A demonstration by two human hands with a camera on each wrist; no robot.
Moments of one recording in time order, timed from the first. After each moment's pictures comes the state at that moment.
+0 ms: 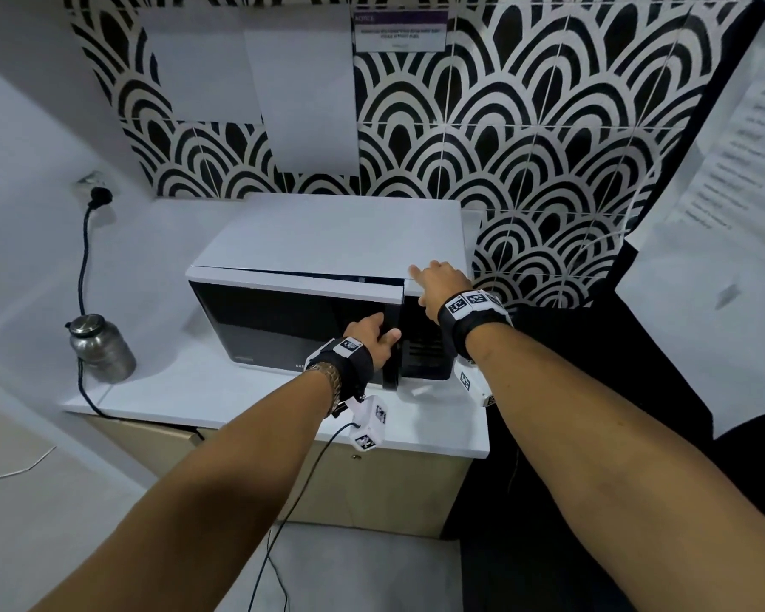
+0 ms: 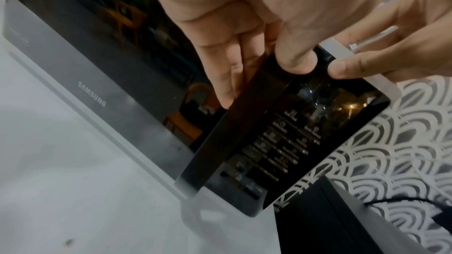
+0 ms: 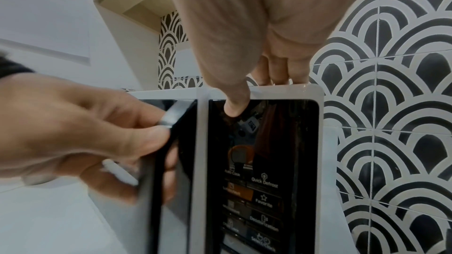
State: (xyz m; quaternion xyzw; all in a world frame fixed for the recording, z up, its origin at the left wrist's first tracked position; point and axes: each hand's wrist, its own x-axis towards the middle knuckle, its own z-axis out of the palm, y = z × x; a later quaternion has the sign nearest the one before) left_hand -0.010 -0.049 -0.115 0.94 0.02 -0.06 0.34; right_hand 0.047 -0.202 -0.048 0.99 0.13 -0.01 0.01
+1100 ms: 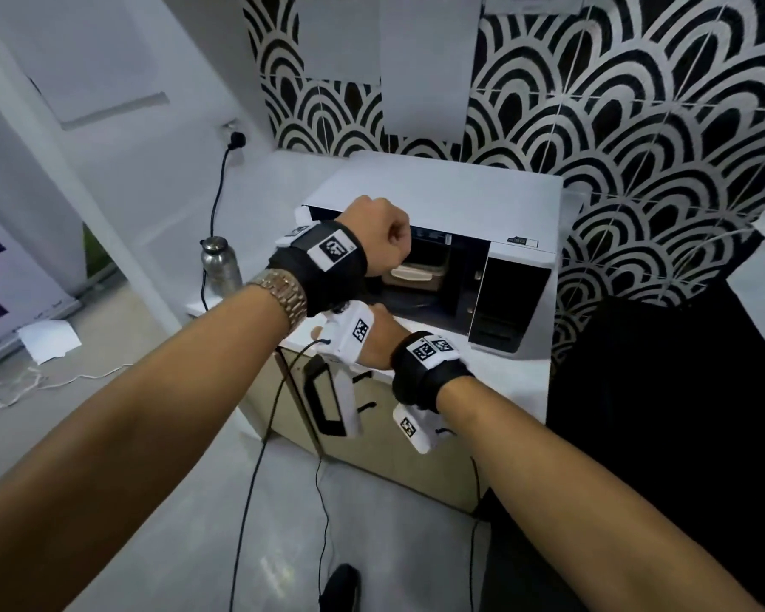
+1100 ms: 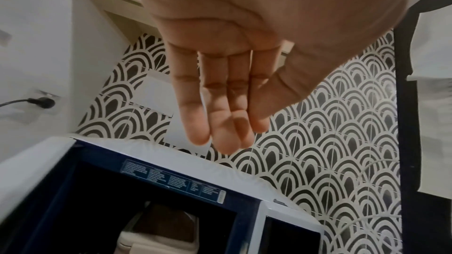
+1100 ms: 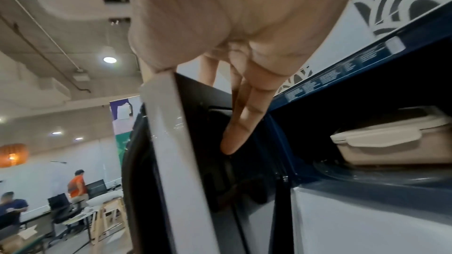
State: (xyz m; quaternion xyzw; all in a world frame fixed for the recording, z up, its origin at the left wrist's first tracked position) left_hand -0.126 0.024 0.054 0.98 -0.06 0.08 0.19; right_hand -0.129 -0.047 -0.071 0.85 0.47 -0.12 -0.22
